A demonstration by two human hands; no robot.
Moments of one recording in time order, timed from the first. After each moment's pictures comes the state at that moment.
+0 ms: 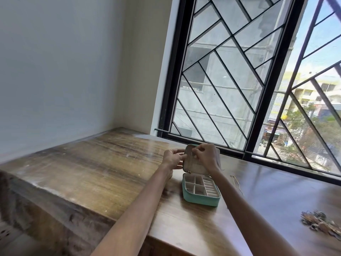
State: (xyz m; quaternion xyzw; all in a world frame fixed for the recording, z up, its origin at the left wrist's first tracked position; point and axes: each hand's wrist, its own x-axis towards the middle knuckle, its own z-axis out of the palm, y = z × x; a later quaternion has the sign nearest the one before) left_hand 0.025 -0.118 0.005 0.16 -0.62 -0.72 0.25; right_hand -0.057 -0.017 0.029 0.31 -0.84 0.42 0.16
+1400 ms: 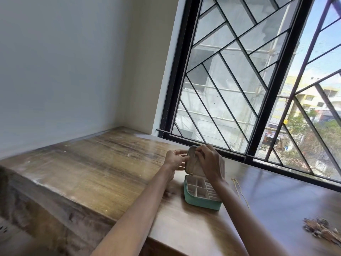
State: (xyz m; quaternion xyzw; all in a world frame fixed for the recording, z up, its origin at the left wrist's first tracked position) left_hand 0.025 -0.118 0.004 0.14 -0.63 -0.72 0.26; right_hand -0.055 -0.008 0.012 0.39 -0.80 0.32 0.33
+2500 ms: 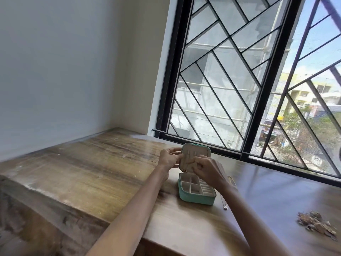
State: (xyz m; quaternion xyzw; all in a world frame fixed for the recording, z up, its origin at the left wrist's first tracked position) left_hand 0.018 -0.122 0.002 0.14 -0.63 -0.71 0.29; right_hand -0.047 0.028 0.010 0.49 -0.81 0.21 0.24
